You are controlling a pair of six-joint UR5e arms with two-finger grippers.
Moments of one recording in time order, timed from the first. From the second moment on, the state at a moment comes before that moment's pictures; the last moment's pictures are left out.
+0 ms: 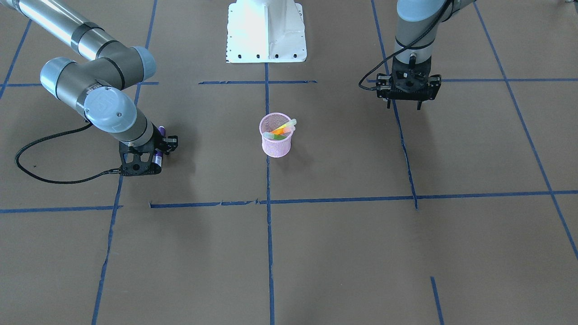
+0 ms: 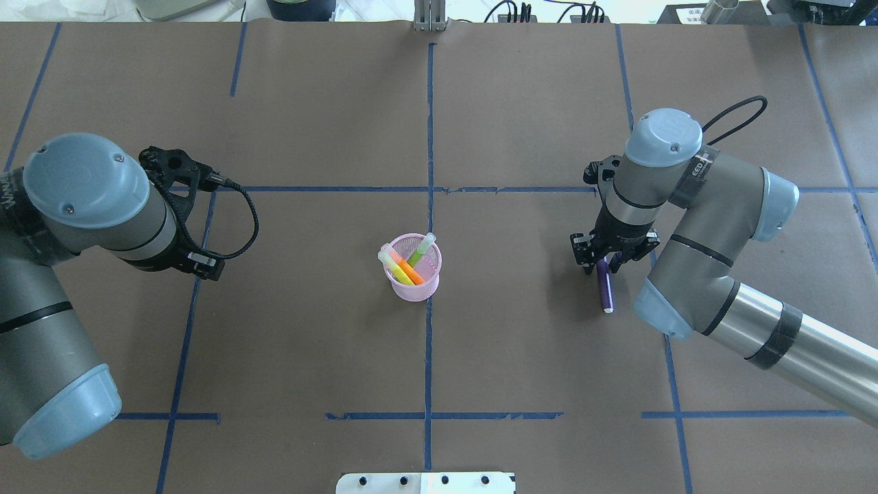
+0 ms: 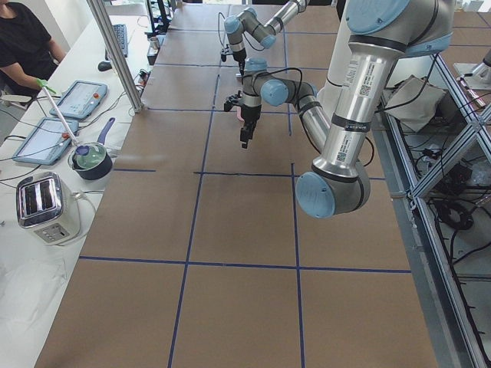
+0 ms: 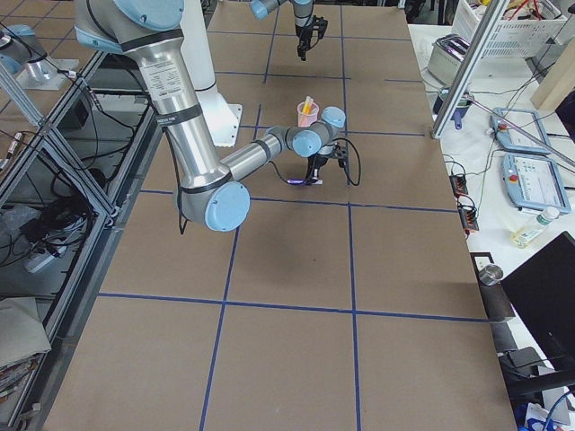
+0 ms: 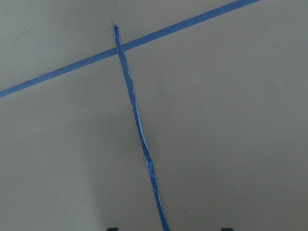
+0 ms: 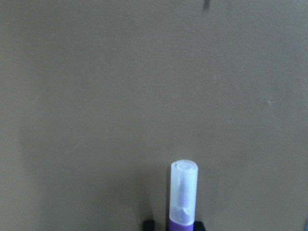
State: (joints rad) left arm -0.64 -1.87 -2.11 -1.25 -1.80 -0.77; right arm 0.72 -1.15 1.59 -1.55 2.19 0.88
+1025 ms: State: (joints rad) left arm -0.64 -1.87 -2.12 -1.25 -1.81 -0.77; right arm 0.68 -1.15 1.87 -1.57 2.00 0.96
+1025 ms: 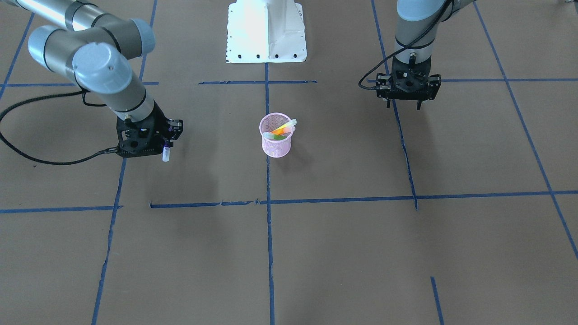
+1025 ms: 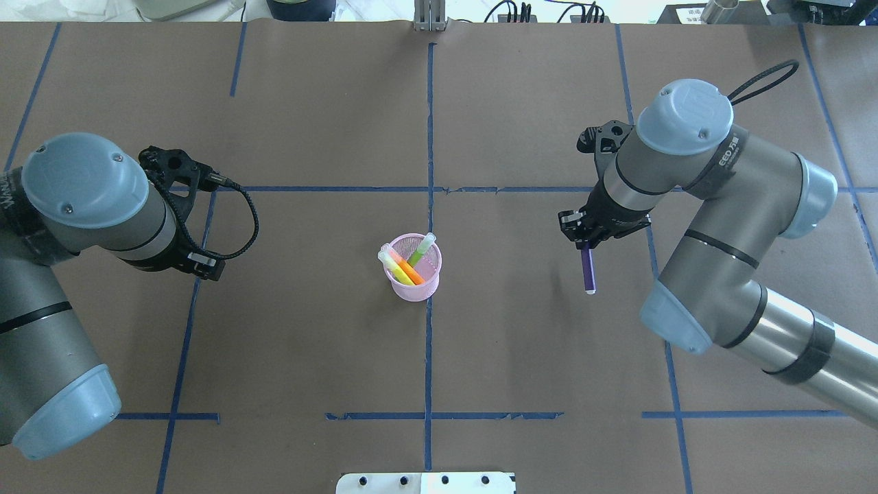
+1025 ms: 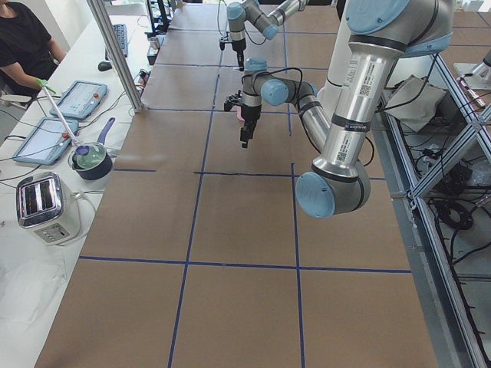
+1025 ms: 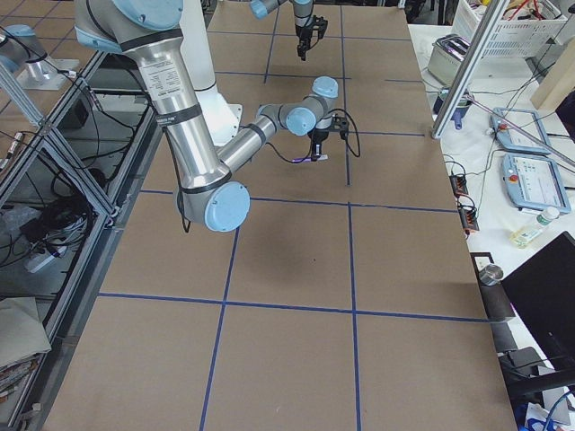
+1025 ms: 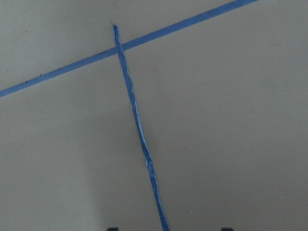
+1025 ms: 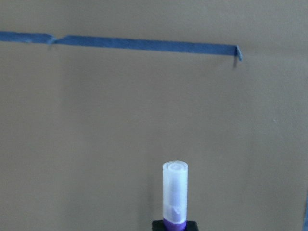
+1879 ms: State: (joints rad) left arm -0.64 -1.88 -2.13 -1.25 -1.81 -0.77; right arm 0.25 -1.10 2.05 -1.30 1.13 1.08
